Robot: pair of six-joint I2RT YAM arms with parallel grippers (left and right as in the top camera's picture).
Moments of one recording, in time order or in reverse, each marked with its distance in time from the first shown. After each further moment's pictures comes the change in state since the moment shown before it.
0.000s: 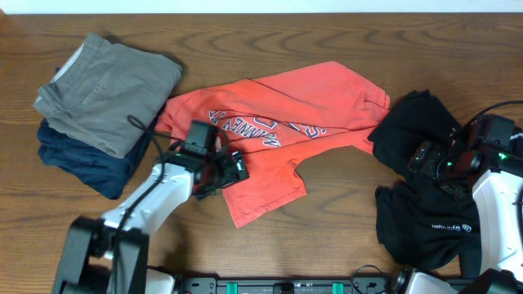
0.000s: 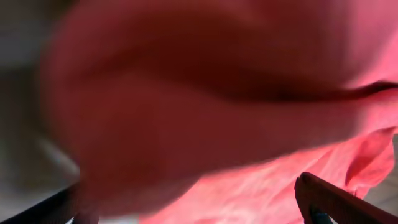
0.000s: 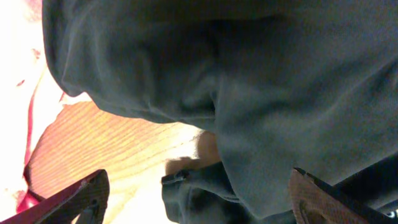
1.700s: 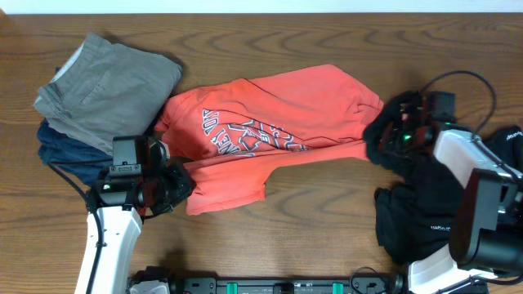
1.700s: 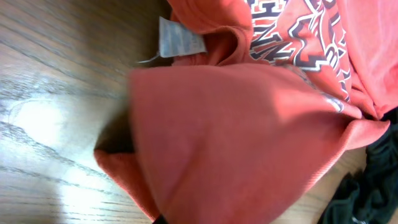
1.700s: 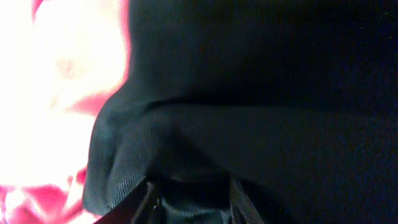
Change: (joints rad) left arm 0.372 -0.444 -0.002 -0.419 0.119 0.144; right arm 0.152 0.443 0.058 0.435 -0.101 0.035
